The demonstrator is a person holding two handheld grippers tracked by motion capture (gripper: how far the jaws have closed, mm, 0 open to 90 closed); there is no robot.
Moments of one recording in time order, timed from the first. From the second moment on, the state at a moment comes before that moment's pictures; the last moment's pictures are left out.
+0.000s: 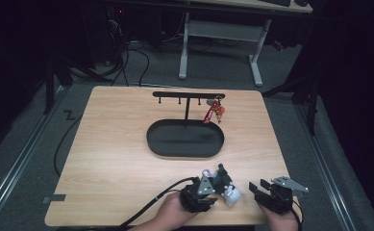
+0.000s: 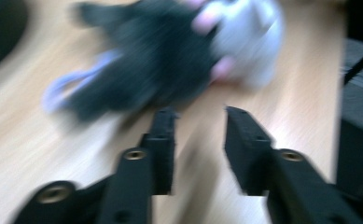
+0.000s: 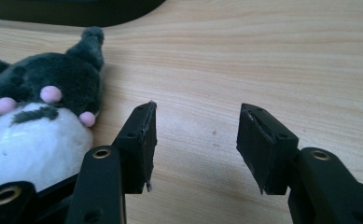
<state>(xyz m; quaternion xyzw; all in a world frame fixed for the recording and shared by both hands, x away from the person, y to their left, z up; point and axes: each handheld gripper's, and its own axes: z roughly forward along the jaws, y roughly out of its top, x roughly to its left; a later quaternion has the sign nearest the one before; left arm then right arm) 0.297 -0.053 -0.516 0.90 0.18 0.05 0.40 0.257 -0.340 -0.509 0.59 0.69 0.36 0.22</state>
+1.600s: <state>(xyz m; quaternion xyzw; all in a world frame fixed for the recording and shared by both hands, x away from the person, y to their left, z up) 0.359 0.164 -0.511 0.84 0.30 0.20 0.41 0.297 -0.292 -0.483 0.59 0.79 0.13 0.14</state>
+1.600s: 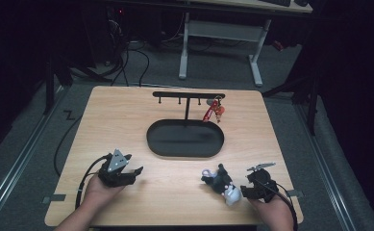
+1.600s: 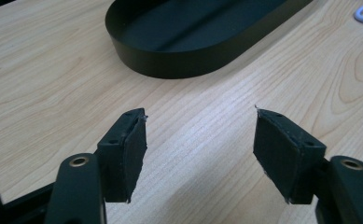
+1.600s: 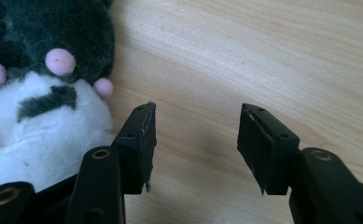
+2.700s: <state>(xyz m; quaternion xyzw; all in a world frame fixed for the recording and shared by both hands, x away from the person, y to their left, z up) 0.358 0.164 -0.510 0.84 0.30 0.20 0.41 0.314 -0.264 -0.422 0.55 0.83 0.09 0.08</state>
